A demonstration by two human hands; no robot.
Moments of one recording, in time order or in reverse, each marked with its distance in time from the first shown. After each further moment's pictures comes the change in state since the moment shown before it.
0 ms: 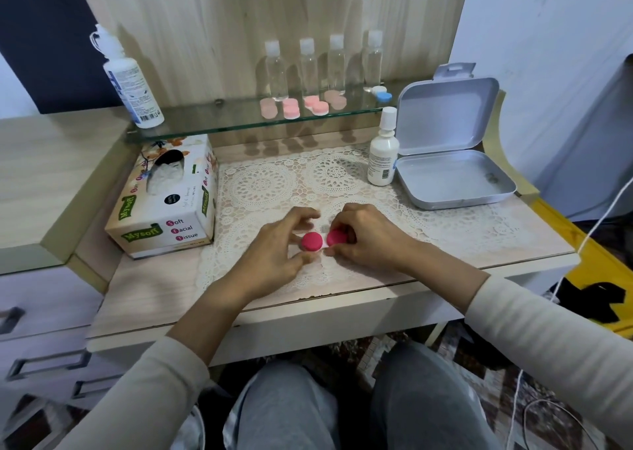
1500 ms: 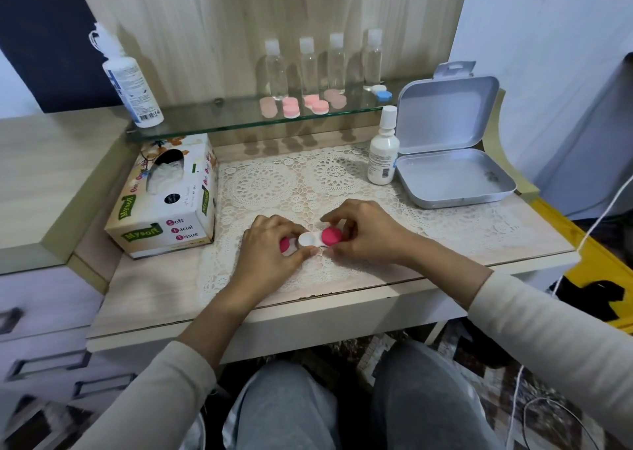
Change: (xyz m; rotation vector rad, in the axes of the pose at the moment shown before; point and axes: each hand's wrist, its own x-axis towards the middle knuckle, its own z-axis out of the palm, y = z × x) left_hand 0.002 -0.018 0.013 0.236 0.276 -0.049; right_hand 0.001 -0.003 -0.004 0.131 -0.022 0.054
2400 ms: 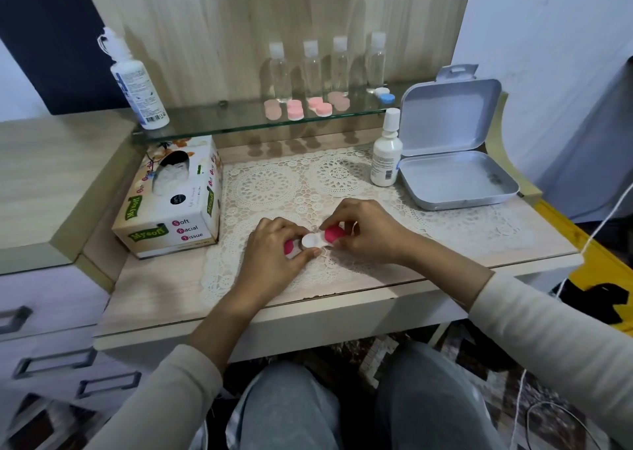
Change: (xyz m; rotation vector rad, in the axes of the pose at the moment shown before) left_hand -0.003 0.000 0.002 -0.009 0.021 0.021; right_hand 0.002 -0.006 -0.001 0.014 0.016 -0.063
